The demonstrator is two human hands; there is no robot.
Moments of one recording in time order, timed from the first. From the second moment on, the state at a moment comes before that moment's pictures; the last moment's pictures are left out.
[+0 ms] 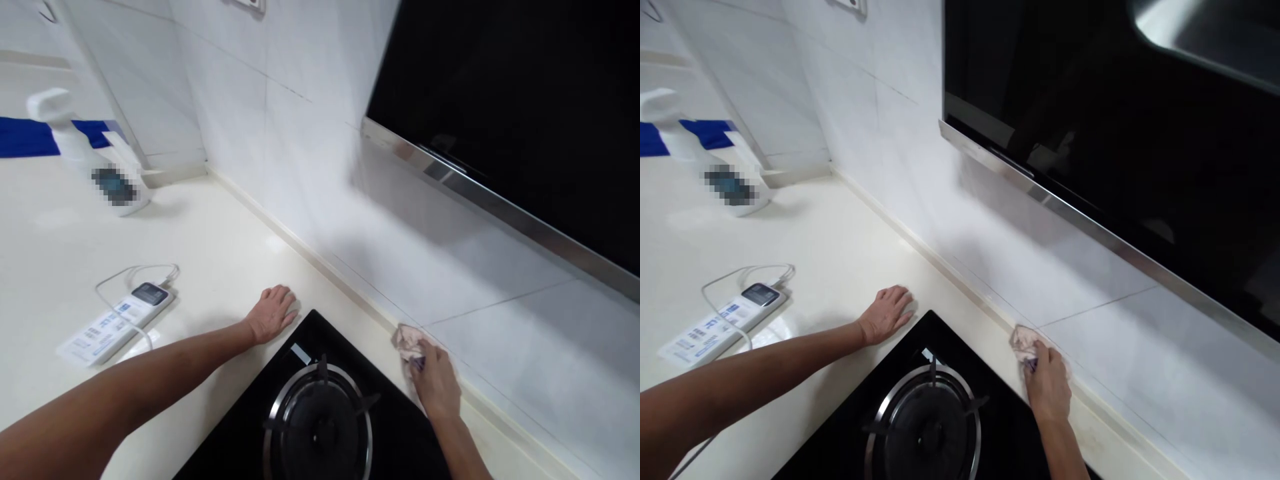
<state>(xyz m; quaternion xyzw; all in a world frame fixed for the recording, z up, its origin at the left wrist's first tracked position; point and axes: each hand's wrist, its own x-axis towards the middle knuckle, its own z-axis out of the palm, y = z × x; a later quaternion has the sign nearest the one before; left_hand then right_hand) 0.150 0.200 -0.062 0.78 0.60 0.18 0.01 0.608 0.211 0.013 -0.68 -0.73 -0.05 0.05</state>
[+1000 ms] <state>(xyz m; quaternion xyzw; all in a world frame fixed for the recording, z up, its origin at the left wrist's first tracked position) 0.151 0.201 -0.061 0.77 0.61 0.18 0.05 0.587 0.236 0.016 -0.63 -0.76 -0.15 -0.01</state>
